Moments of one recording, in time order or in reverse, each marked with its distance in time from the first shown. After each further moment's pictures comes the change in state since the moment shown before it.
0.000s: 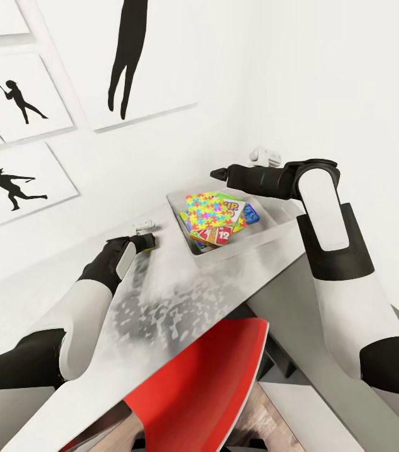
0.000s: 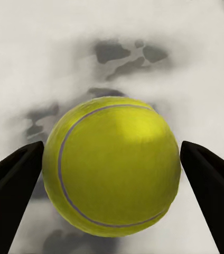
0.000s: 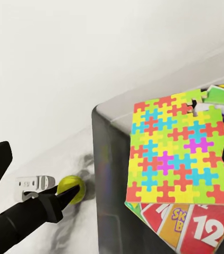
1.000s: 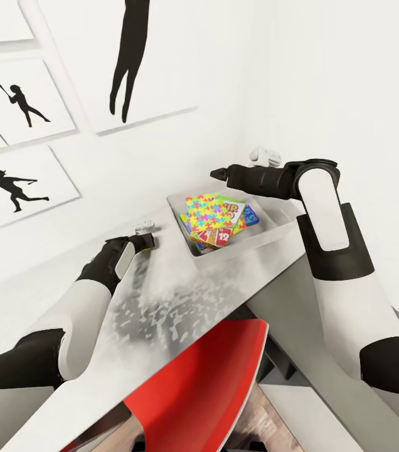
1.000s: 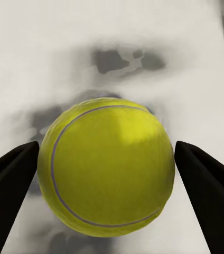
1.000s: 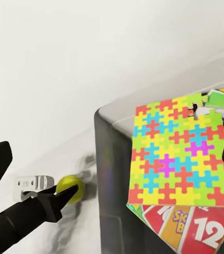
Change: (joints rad) left arm 0.001 0.005 0.001 -0.002 -0.001 0.000 -0.010; right arm 0.000 0.000 0.000 0.000 0.000 0.000 0.000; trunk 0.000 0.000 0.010
